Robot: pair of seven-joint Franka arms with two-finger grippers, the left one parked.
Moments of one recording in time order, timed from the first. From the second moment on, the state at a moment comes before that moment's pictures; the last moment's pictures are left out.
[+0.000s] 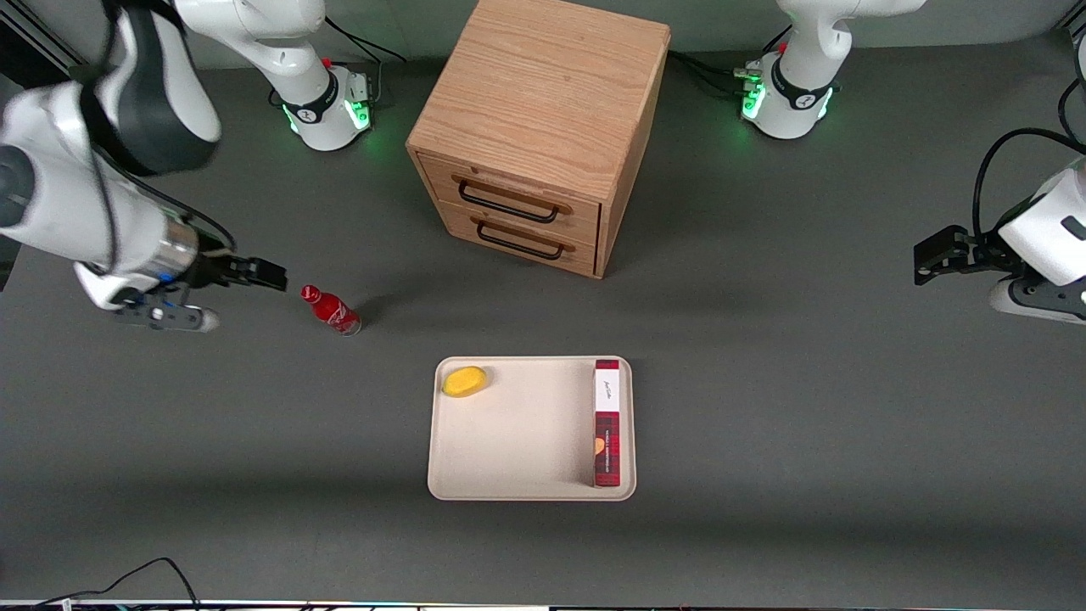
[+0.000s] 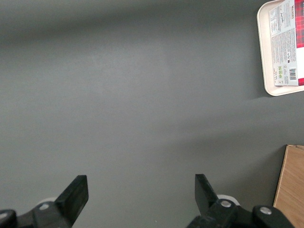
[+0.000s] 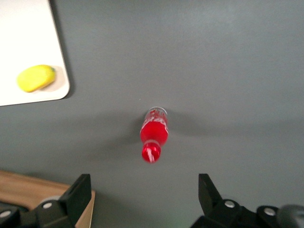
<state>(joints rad) -0.05 0.06 0.18 -1.97 0.06 1.91 0.26</state>
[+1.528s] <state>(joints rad) -0.04 0.09 0.21 -2.35 0.06 2.44 0.29</state>
